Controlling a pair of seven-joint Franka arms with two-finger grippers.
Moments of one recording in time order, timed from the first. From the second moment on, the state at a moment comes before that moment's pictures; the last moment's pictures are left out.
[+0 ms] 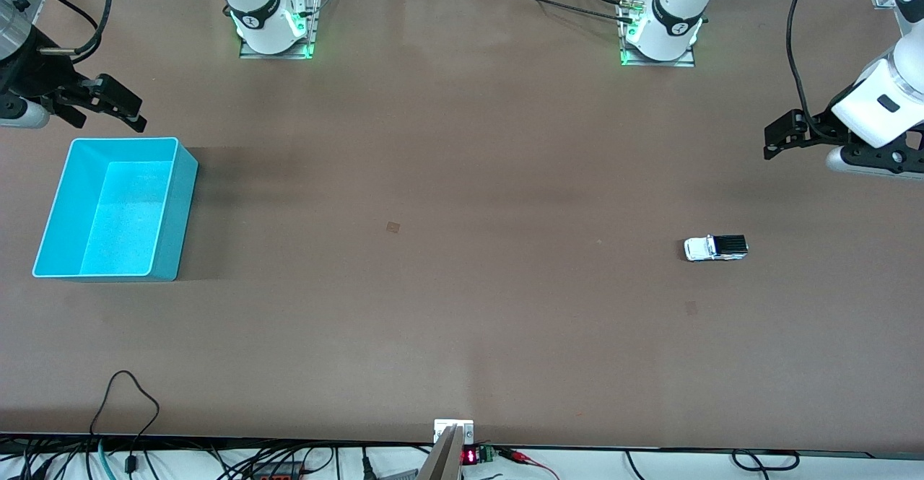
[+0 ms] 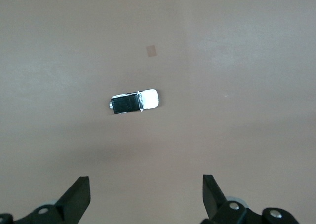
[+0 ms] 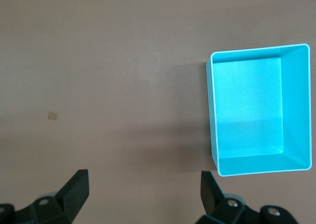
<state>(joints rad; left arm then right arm) 0.00 -0.01 -0.03 -1.72 0.01 1.69 0.09 0.07 -0.13 -0.03 -1.77 0.01 1.70 0.12</state>
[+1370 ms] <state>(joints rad) 0.04 0.09 -0.03 -1.72 0.01 1.50 0.29 0.07 -0.12 -0.03 -1.77 0.01 1.70 0.12</state>
